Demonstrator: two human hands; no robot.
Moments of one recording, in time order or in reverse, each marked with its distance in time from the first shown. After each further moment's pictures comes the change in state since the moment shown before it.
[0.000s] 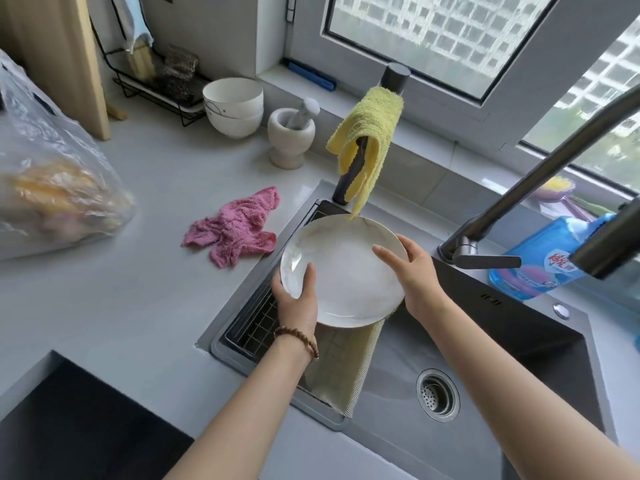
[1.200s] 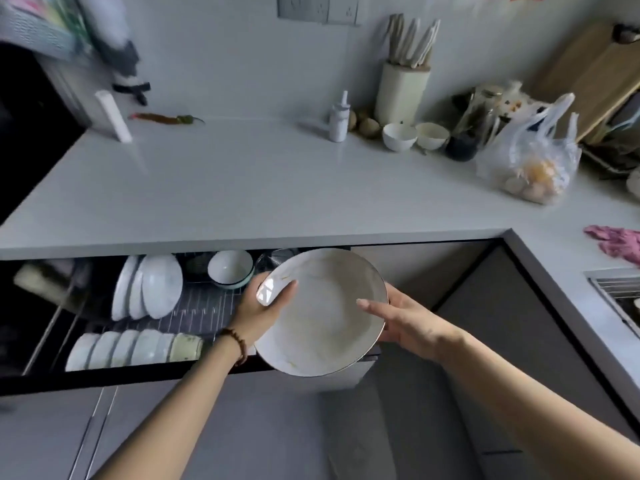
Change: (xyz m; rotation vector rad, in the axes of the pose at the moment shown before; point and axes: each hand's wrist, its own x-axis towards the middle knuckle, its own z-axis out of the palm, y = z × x) left_hand -0.549 -0.056 -0.595 0.265 0.678 0.327; right_hand -0.636 0.093 0.220 -0.256 -1.642 0.050
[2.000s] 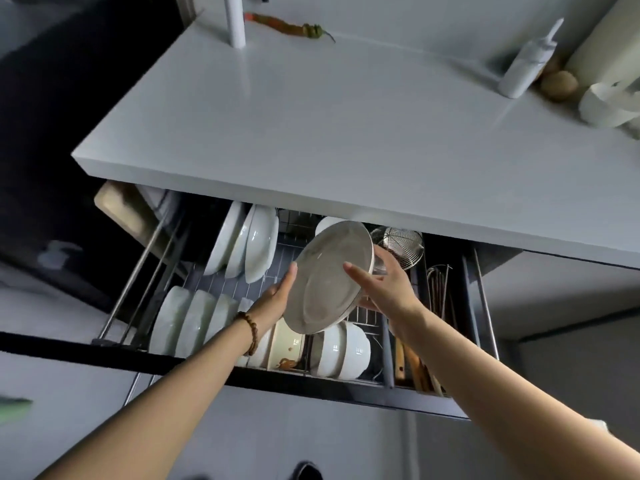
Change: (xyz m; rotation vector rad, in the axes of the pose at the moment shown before) left_hand 0.114 -0.201 -0.212 0.071 -0.070 -0.487; right_hand 0.273 0.070 0.227 -0.209 0.314 0.034
